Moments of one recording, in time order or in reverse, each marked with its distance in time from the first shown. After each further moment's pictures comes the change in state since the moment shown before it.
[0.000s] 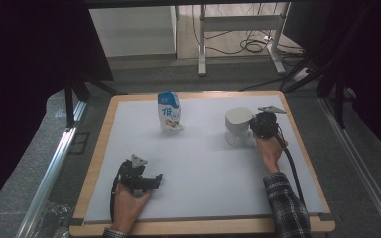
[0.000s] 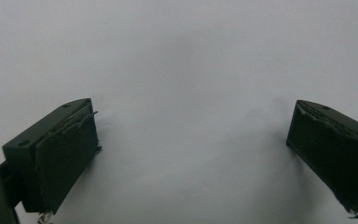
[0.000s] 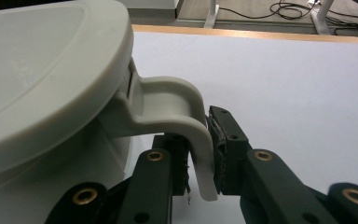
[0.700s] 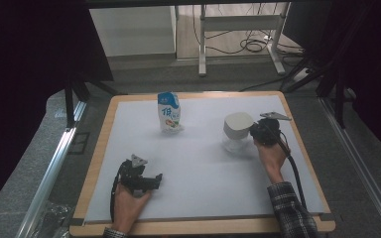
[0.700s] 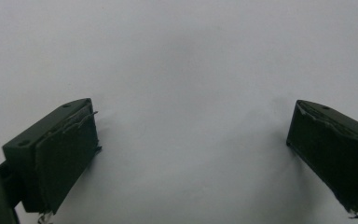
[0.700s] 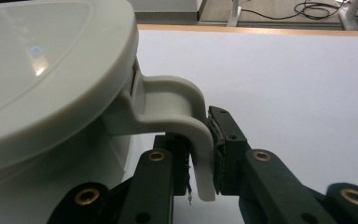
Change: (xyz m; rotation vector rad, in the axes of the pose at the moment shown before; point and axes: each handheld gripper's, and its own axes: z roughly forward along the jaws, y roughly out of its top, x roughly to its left) left arm 0.000 0.000 0.000 -0.002 0.000 -0.003; right arm 0.012 -0.009 -0.037 -0.014 0.092 0.011
